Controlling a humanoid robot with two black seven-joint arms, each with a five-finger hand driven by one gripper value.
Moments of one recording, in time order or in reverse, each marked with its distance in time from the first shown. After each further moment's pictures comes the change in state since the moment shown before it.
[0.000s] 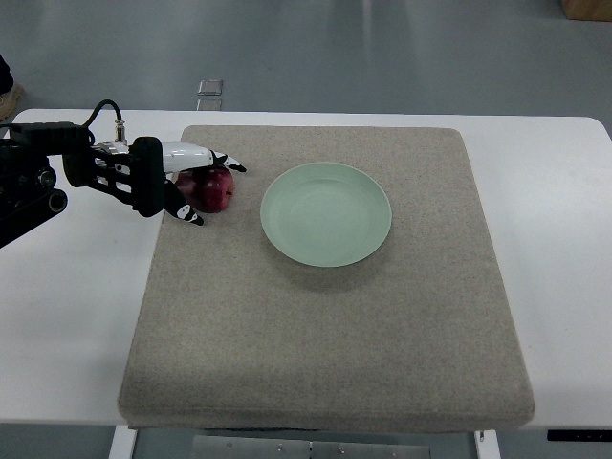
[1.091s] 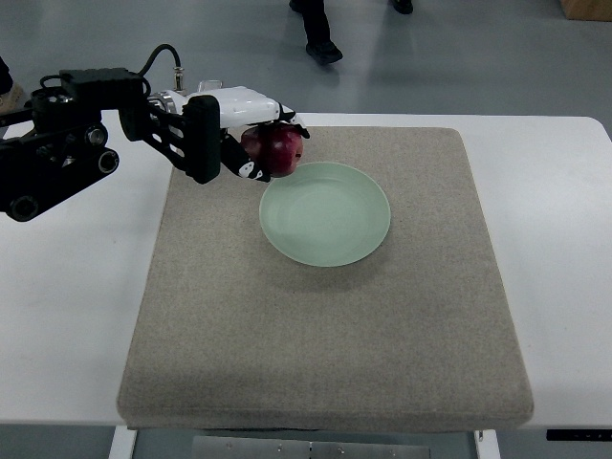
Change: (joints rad) left arm -0.173 -0.127 -0.010 -0.055 0.032 0.047 -0.002; right arm 0.000 0.000 0.000 0.000 0.000 0.000 0.000
